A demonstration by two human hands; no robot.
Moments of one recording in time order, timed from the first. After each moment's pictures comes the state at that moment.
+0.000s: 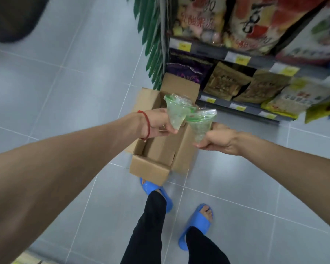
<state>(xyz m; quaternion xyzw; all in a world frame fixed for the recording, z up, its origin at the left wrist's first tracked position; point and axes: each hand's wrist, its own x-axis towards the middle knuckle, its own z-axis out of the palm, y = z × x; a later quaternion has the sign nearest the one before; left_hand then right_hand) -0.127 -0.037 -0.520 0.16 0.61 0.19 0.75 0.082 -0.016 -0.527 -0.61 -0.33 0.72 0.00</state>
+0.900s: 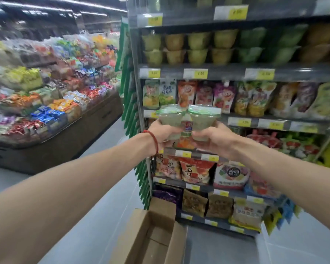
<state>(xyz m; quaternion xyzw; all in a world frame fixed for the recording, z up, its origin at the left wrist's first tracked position) 0.006 -0.001 -0.043 0.38 0.59 0.50 0.50 0.189 0.029 -0.049 -0.41 -0.51 0.66 0.37</state>
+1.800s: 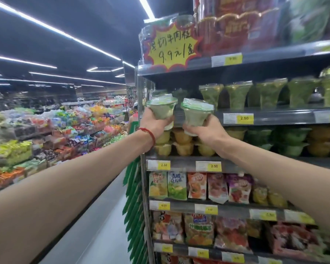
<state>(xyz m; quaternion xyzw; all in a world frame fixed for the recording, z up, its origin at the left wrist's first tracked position) -0.097 0.154 0.206 0.56 0.52 0.61 0.21 0.080 0.174 0.180 -0.39 -0.67 0.34 0.53</state>
